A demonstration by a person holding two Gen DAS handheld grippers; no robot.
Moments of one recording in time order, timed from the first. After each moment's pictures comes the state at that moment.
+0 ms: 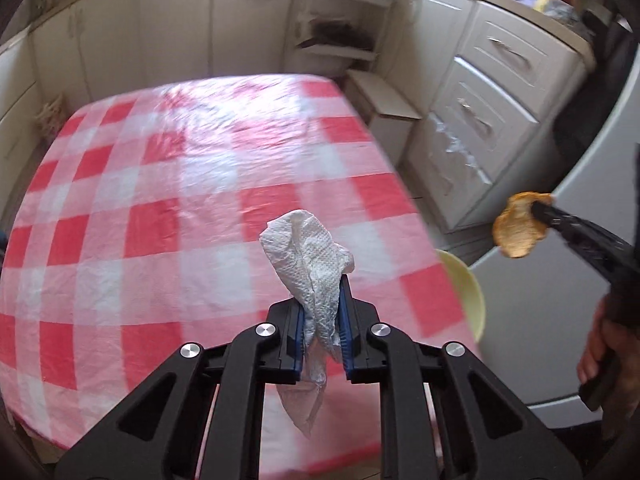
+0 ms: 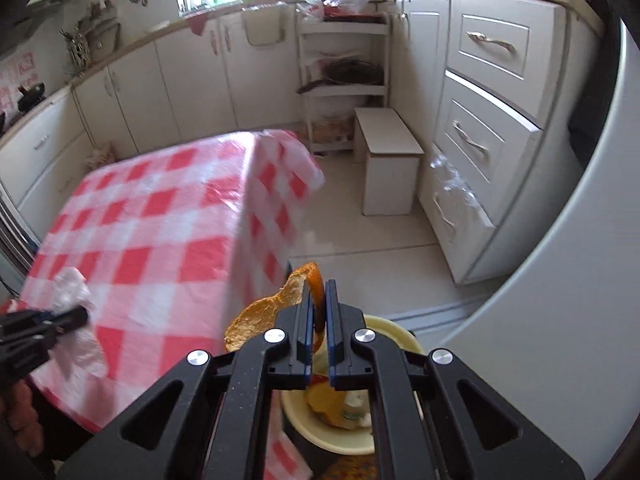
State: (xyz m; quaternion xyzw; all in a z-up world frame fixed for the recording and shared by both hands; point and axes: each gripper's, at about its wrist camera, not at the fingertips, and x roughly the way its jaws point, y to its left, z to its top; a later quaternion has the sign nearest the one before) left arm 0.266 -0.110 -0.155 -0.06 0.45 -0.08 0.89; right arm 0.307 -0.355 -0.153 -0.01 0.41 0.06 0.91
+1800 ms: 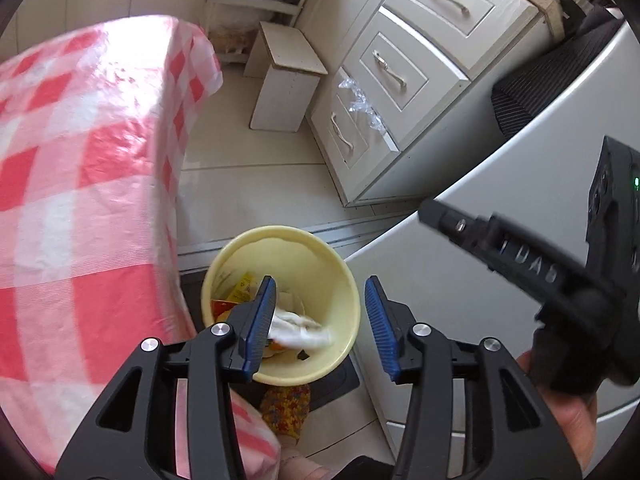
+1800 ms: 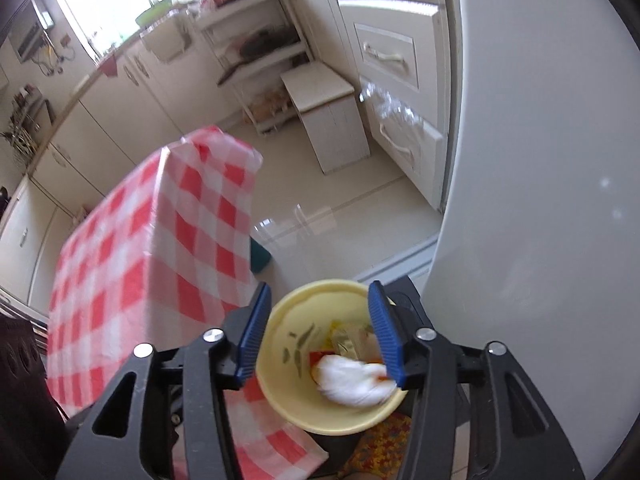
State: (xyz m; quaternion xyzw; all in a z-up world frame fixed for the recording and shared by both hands) left arm 0.300 -0.278 -0.191 -0.14 0.50 -0.18 0.84; right arm 0.316 -0.464 -0.180 0.16 0.46 0.00 0.87
